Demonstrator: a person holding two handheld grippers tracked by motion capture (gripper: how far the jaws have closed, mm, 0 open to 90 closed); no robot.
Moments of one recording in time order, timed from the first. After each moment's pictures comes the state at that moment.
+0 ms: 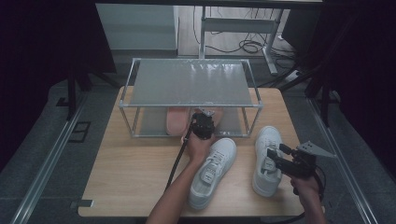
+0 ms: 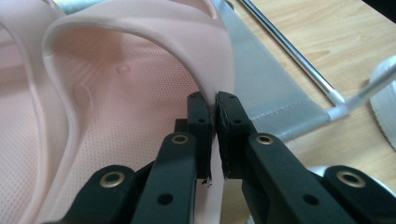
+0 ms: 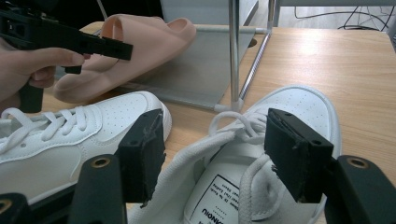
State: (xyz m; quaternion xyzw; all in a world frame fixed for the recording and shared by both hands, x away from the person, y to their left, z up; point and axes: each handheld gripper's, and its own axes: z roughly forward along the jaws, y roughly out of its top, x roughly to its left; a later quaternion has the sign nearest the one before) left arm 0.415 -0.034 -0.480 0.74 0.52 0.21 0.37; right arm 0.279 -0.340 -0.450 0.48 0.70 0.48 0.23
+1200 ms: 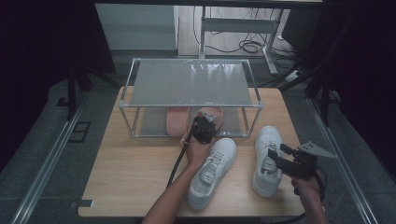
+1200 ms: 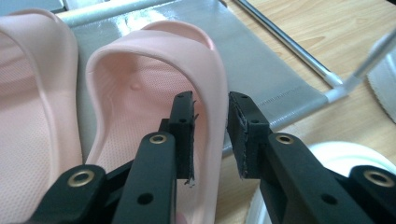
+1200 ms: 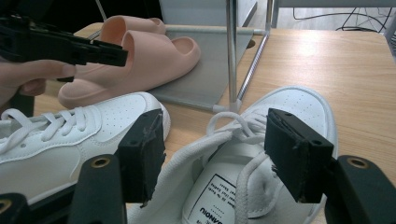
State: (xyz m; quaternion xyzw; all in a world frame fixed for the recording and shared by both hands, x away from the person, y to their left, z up) left arm 0.396 -0.031 -0.478 0.76 0.48 0.23 0.37; right arm 0.277 -0.341 -0.449 0.48 0.70 0.48 0.23
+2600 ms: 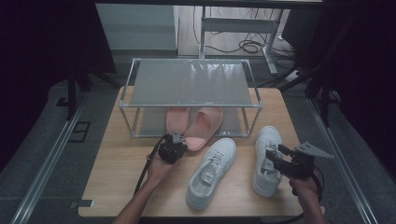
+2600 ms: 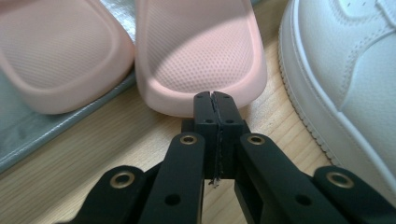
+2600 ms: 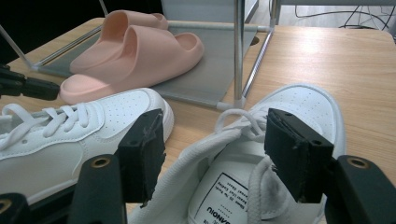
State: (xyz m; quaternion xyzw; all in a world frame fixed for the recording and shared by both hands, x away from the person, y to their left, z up) left arm 0.345 0.071 -0.507 0.84 0.39 0.17 0.34; right arm 0.277 -0.335 -0.451 0.48 0.70 0.47 0.23
